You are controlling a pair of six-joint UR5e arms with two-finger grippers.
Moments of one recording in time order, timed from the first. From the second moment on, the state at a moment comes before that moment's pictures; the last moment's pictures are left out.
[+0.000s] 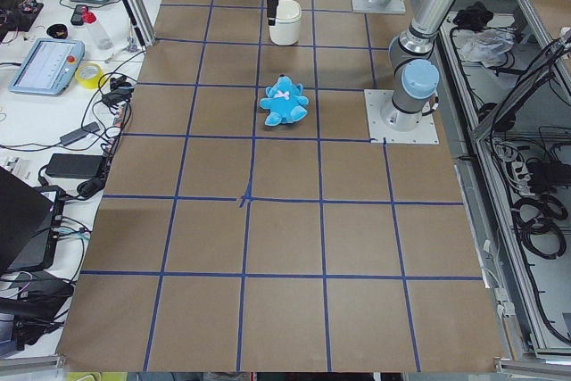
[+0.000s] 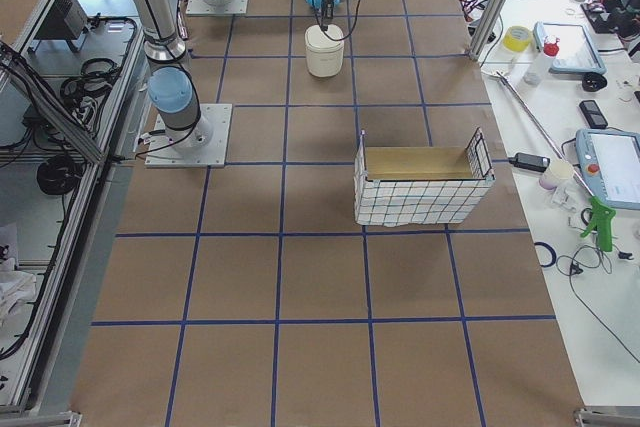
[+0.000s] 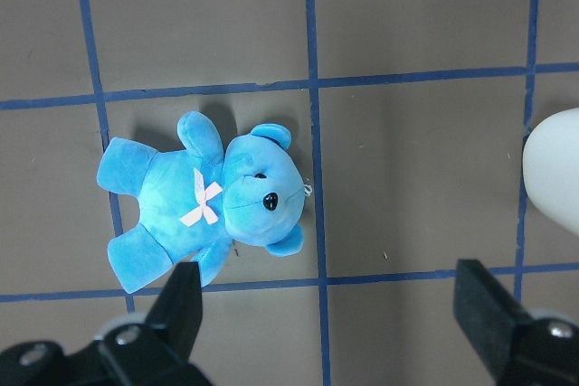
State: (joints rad) left arm -1.54 -1.52 -1.60 -1.55 1.57 0.07; right arm 1.86 -1.45 1.76 -1.79 -1.54 0.25
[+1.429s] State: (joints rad) left arm -1.54 -1.52 -1.60 -1.55 1.57 0.07; right arm 1.83 -1.56 1.68 -1.71 -1.56 0.24
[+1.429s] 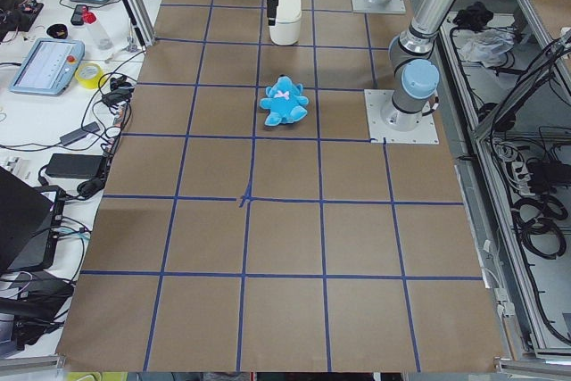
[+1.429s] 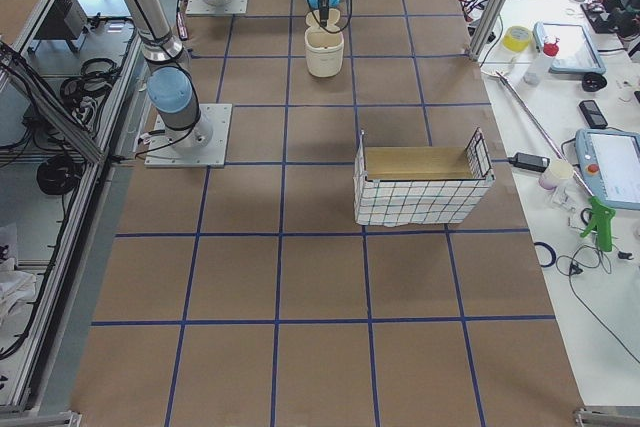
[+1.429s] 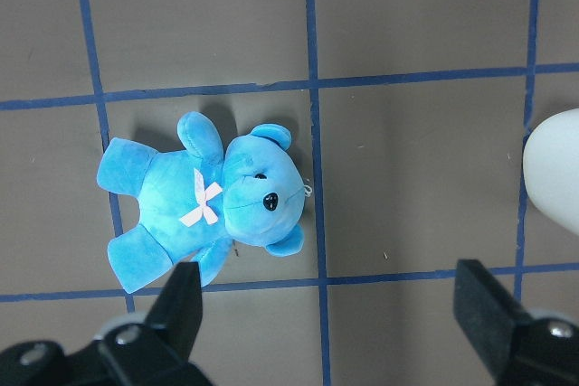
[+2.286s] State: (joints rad) left arm -1.54 -1.52 -1.60 -1.55 1.57 0.07; right arm 1.61 -1.56 1.48 -1.53 -1.55 0.04
